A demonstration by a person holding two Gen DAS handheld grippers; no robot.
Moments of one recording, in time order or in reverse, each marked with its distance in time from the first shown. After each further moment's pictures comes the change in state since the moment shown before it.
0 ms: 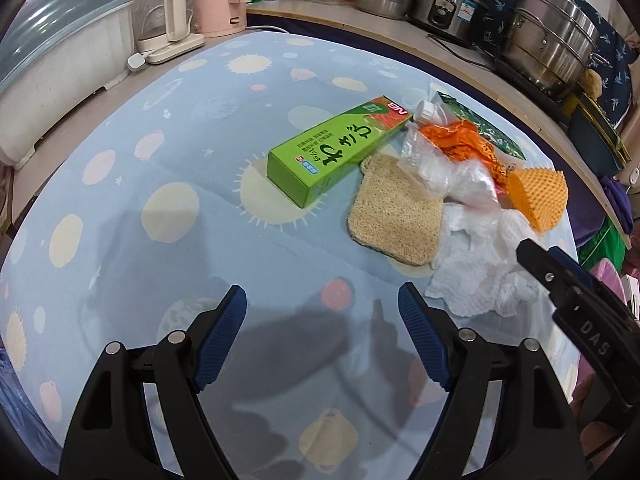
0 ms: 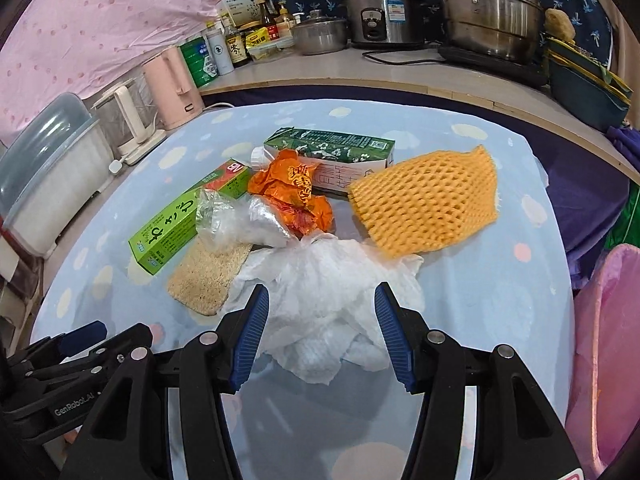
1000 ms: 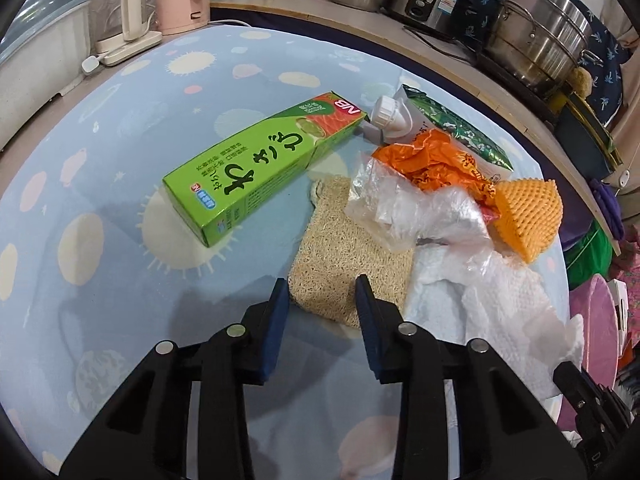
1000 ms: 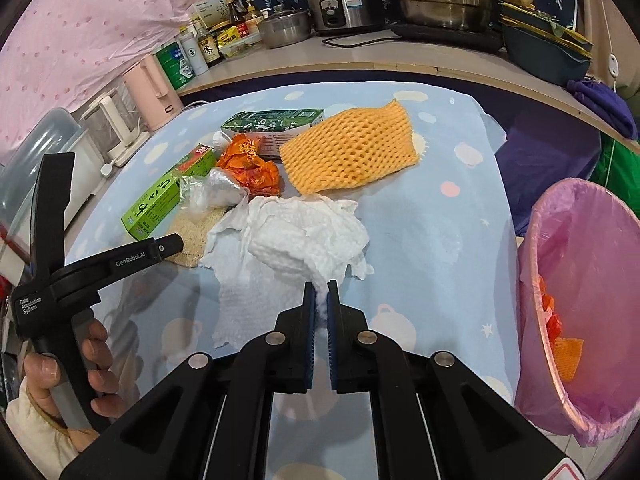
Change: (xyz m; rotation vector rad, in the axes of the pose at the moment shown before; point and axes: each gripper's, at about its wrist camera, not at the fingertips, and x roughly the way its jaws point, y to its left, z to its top) left arm 0.039 -0.039 0.022 0.014 0.012 -0.078; right arm -0.050 -0.051 -0.039 0.098 0.039 -0.016
